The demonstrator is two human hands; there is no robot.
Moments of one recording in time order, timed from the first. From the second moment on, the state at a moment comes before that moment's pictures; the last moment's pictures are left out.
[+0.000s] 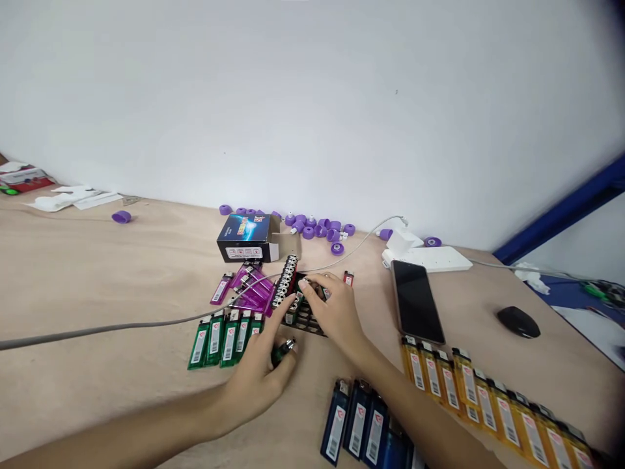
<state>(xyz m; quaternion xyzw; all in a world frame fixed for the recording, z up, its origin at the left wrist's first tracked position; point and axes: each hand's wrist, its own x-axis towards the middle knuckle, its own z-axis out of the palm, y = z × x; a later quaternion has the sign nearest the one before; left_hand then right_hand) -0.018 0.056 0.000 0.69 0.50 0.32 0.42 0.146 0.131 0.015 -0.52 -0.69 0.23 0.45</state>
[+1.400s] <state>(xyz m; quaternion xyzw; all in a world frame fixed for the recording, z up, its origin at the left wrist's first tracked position) -0.021 0.051 -0.002 0.69 0.47 0.35 0.42 0.146 0.120 0.003 -0.44 -0.73 0.25 0.46</state>
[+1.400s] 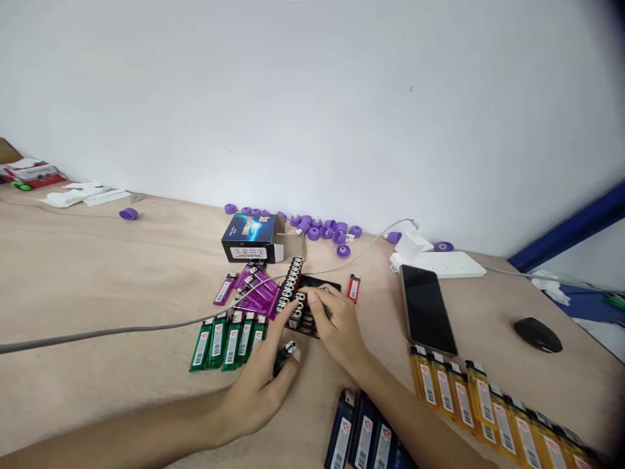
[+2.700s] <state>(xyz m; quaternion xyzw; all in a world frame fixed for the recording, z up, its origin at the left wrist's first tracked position) -0.019 0.054 -0.002 0.70 0.48 0.33 0.42 0.143 0.134 -0.012 -0.47 -0.59 0.38 0.53</state>
